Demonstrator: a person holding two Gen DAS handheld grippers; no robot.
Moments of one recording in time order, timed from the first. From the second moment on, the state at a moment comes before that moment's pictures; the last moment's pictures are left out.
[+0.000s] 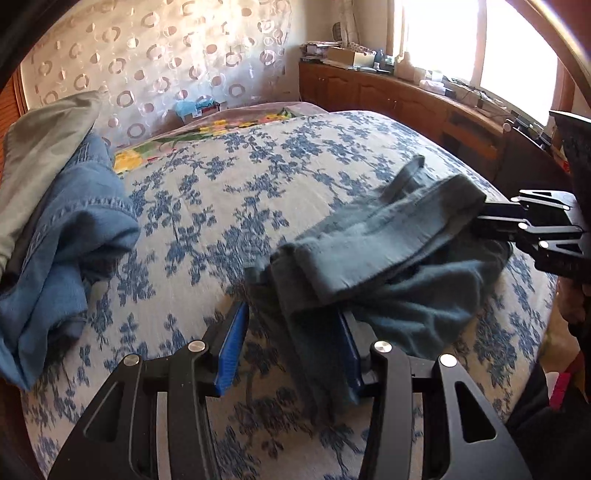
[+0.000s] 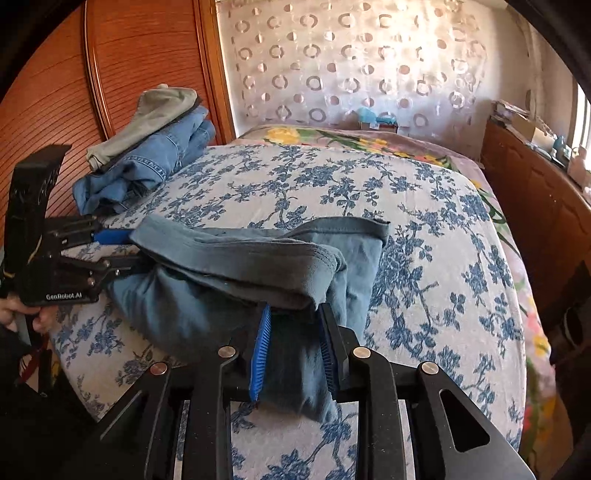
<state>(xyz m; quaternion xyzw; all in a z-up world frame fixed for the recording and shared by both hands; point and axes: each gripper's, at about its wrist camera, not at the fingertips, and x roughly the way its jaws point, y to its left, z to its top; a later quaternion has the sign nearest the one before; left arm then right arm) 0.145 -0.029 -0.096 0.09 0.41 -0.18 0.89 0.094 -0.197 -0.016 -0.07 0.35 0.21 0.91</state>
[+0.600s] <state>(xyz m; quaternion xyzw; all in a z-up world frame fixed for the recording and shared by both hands) 0.172 -0.016 -0.087 0.05 0.40 -0.15 0.90 0.113 -0.203 0.000 -0.03 0.28 0.17 0.94</state>
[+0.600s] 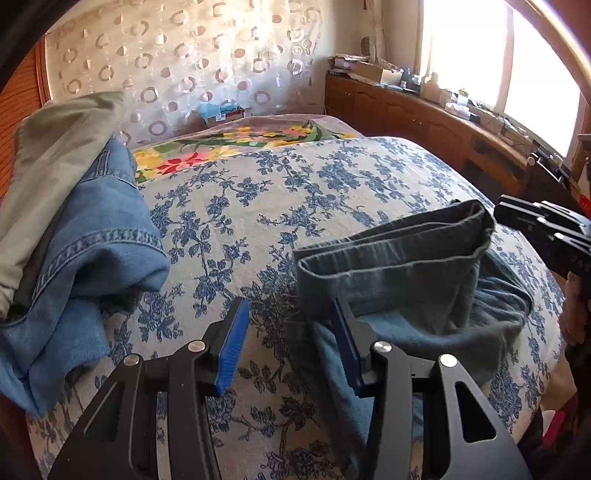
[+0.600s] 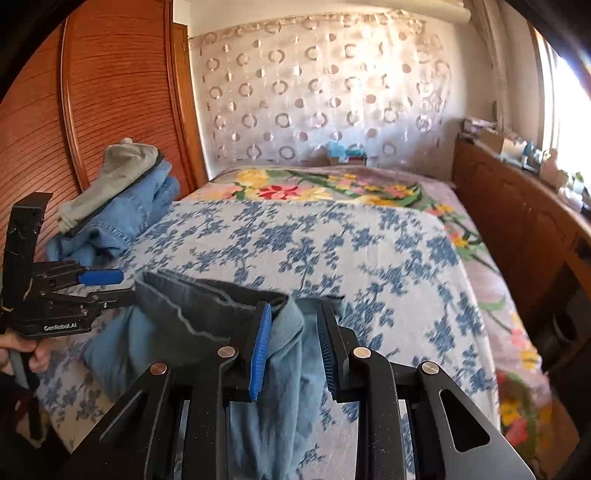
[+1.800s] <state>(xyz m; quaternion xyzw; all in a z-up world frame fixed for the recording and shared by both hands) 0.136 -0.018 -0.089 0.04 0.40 -0.18 0.90 0.159 -0.176 -0.022 -0.12 0.36 0.21 0.90</state>
